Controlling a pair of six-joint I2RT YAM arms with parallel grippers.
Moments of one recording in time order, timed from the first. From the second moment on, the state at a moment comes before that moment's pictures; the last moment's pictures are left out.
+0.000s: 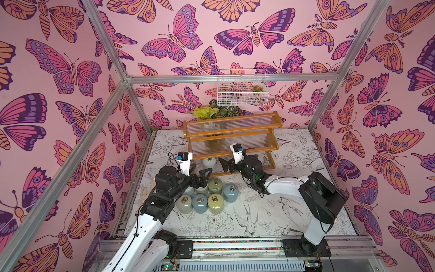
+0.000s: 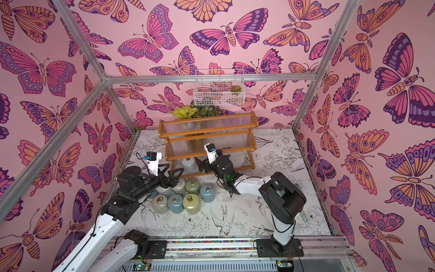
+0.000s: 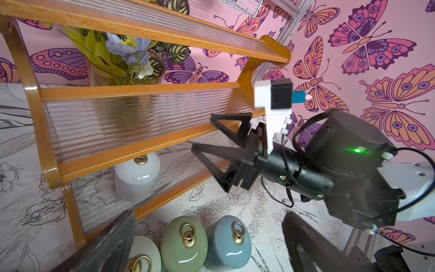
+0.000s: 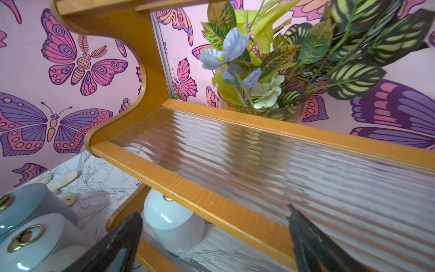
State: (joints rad) left arm -0.33 0.74 0.66 -0.19 0.33 -0.31; right arm 0.77 1.81 0.96 0.71 0.06 0.08
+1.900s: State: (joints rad) left arm -0.31 0.69 0.65 -0.20 0.34 -0.32; right arm 0.86 2.12 1.25 0.54 0.11 0.03
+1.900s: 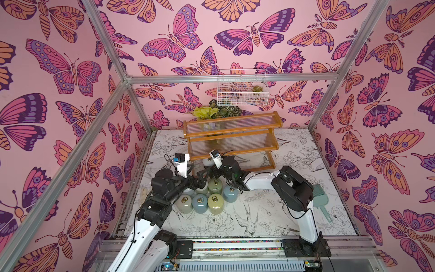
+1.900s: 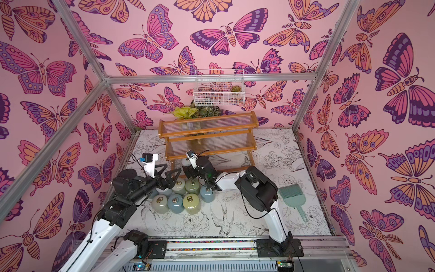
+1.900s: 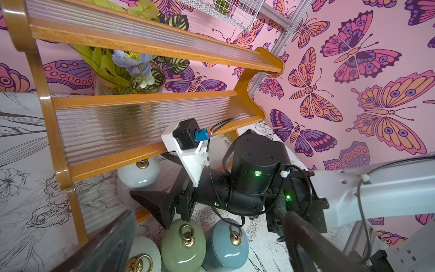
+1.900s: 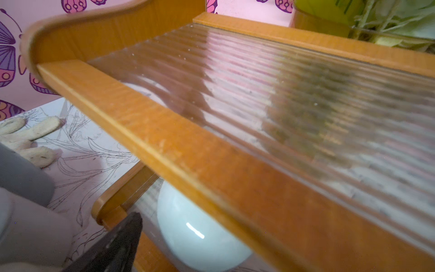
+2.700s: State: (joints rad) left arm -0.31 0.67 0.63 -0.20 0.34 -0.32; right arm 0.84 2.23 1.40 0.50 0.10 0.06
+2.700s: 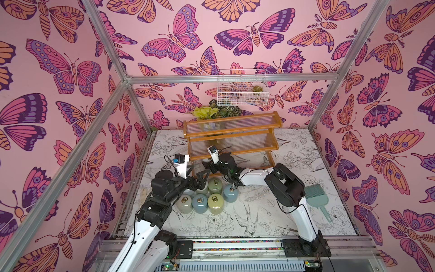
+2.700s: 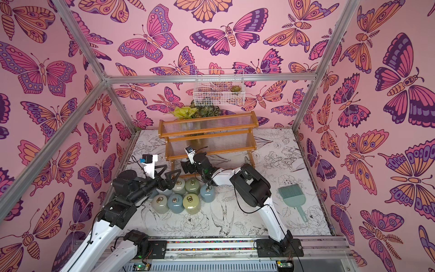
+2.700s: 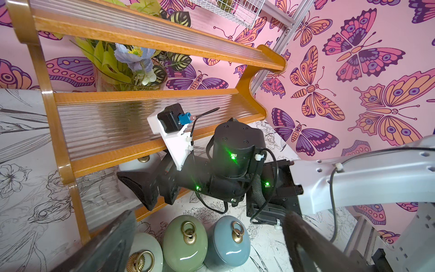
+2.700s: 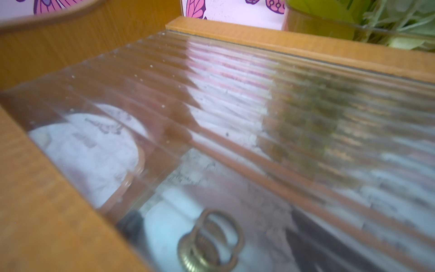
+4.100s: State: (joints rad) left arm -0.30 0.65 0.62 -0.22 0.34 -0.32; right arm 0.78 2.04 1.13 0.53 0.33 -0.03
